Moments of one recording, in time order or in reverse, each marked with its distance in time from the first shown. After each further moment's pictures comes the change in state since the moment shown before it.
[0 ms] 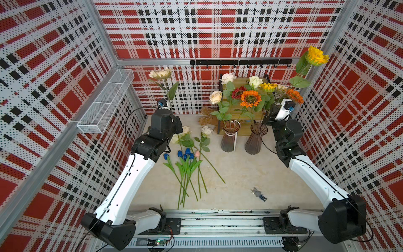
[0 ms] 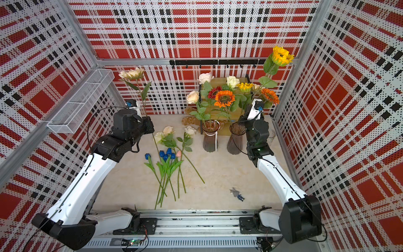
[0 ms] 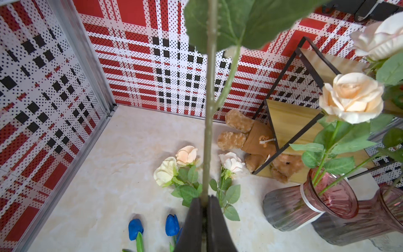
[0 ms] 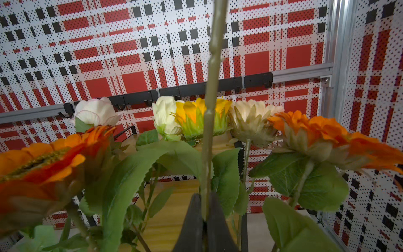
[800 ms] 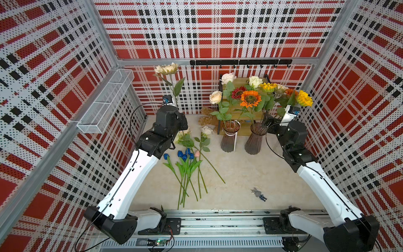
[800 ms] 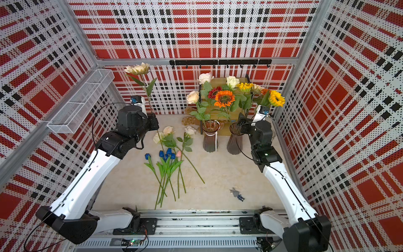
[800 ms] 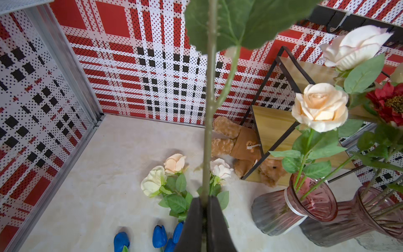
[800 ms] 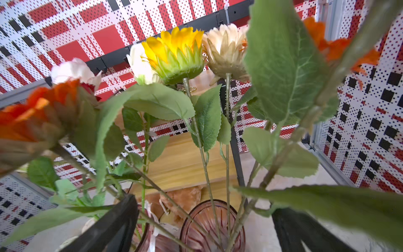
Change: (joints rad) left arm -0.067 0.065 0.079 0.019 -0.018 -0.001; right arm -0.002 -0.183 0.053 -0.533 -0.006 0.214
